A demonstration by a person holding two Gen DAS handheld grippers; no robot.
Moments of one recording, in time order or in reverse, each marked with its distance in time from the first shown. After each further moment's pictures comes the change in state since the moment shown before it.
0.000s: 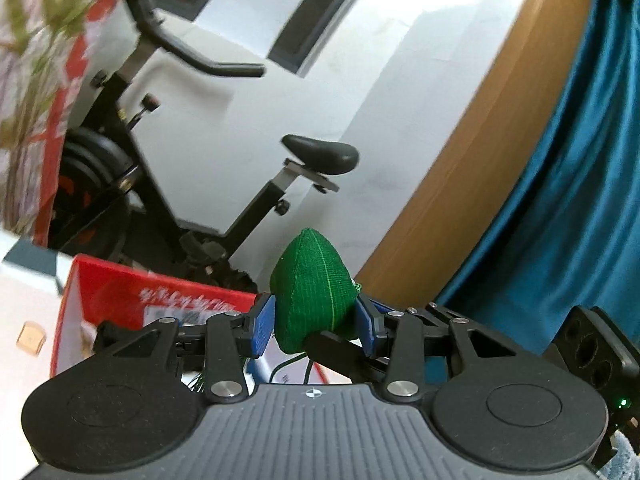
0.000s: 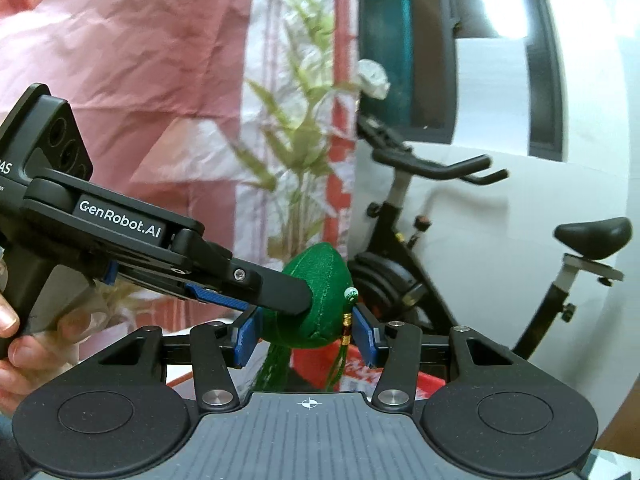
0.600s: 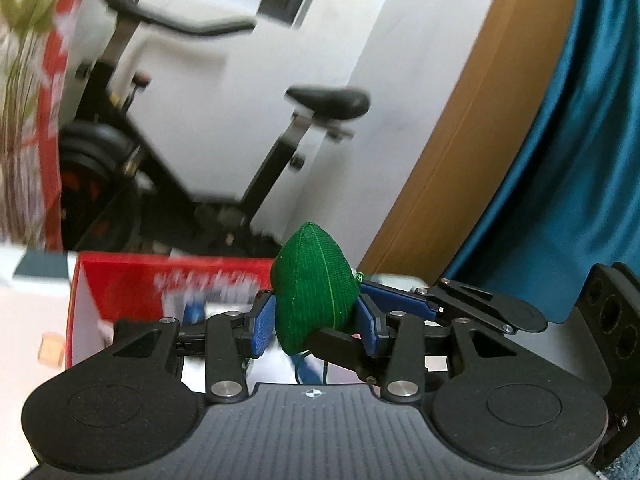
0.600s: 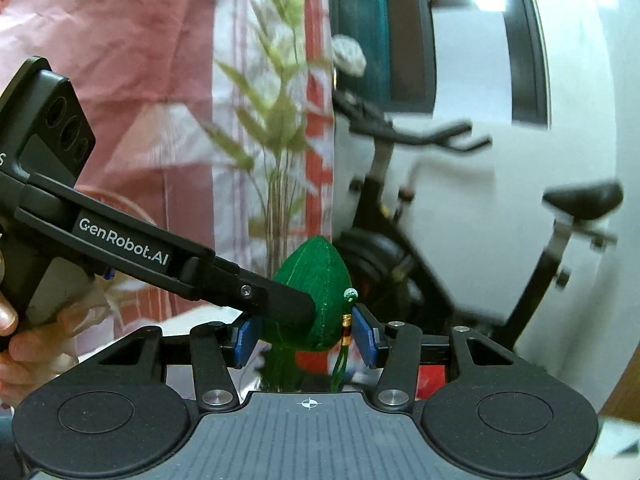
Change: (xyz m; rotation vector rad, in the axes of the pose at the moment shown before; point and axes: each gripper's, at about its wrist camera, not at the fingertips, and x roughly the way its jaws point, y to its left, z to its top) left arm 0.026 0.013 -0.012 0.101 0.177 0.072; right arm 0.018 -0.024 -0.014 0.069 0.054 -0.031
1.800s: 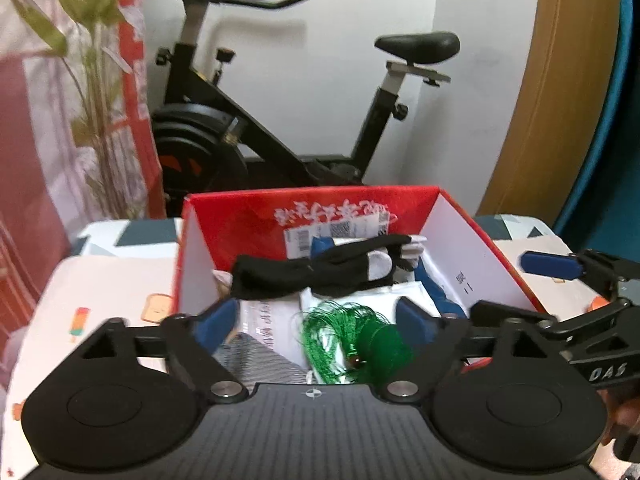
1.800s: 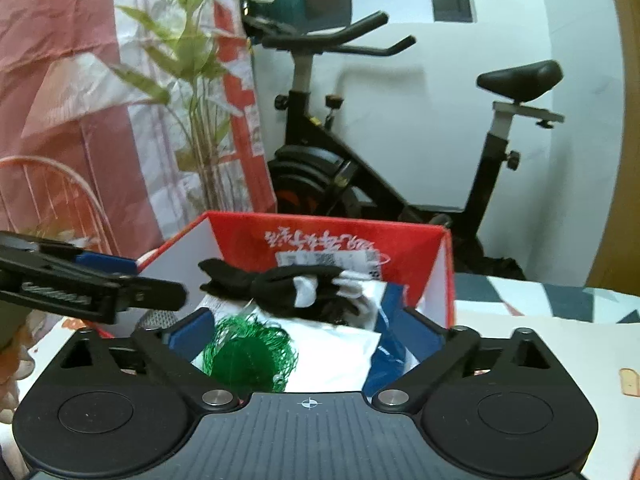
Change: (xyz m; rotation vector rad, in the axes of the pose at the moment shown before) left arm 0.001 0.027 -0.033 0.115 0.061 0.364; right arm 0.027 -0.016 -0.072 0.220 0.186 -0.167
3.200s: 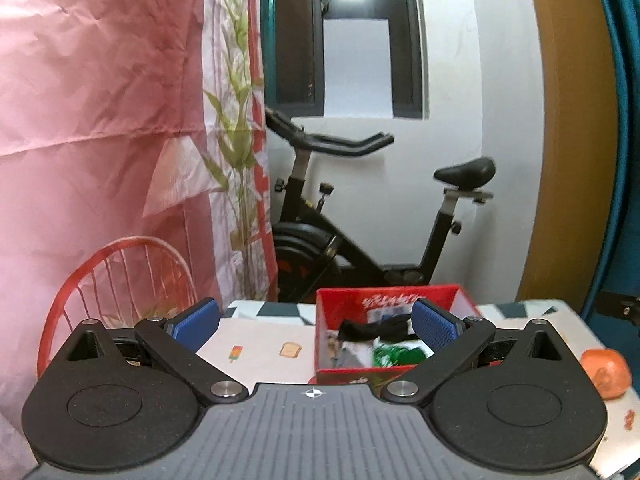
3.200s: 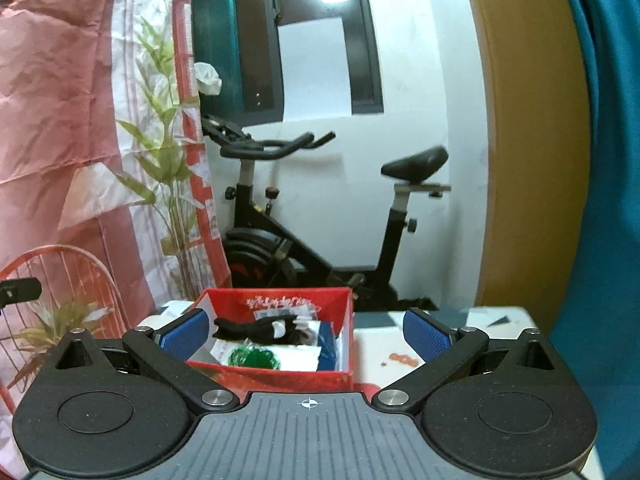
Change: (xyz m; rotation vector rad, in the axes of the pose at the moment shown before) left arm -0.279 -0.044 -0.035 -0.035 -0.328 0.285; right arm -0.265 0.062 -0.001 0.079 -0.208 -0.223
